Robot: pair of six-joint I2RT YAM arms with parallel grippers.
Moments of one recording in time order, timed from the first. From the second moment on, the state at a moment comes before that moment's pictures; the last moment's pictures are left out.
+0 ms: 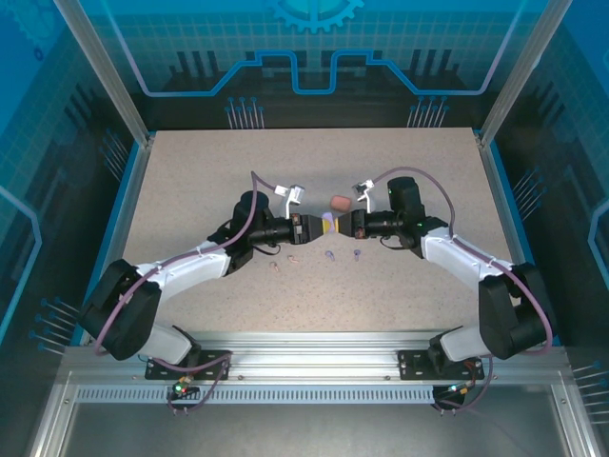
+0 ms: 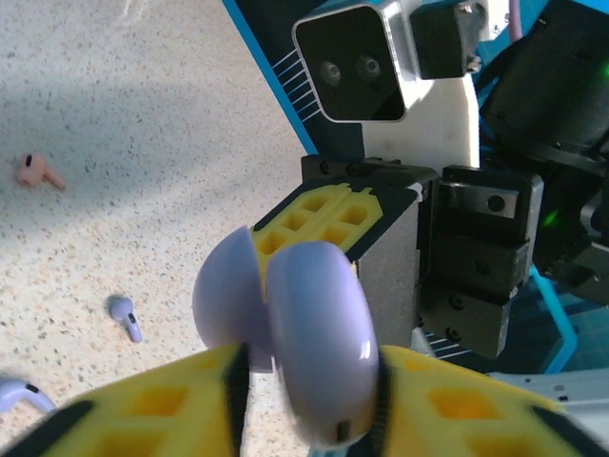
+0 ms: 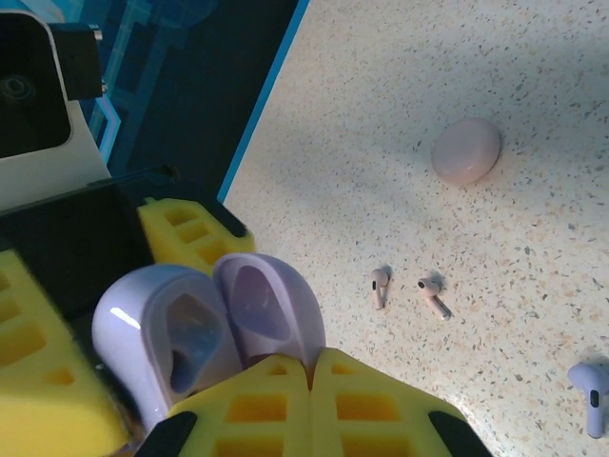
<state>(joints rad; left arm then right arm) -0.56 1.44 0.77 0.39 0.63 -0.77 0.35 1.42 0.84 -0.04 -0.87 0.52</state>
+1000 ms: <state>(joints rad) -0.33 1.66 1.50 -0.72 0.81 -0.09 0.39 1.60 1.37 -0.67 -0.47 -0.05</state>
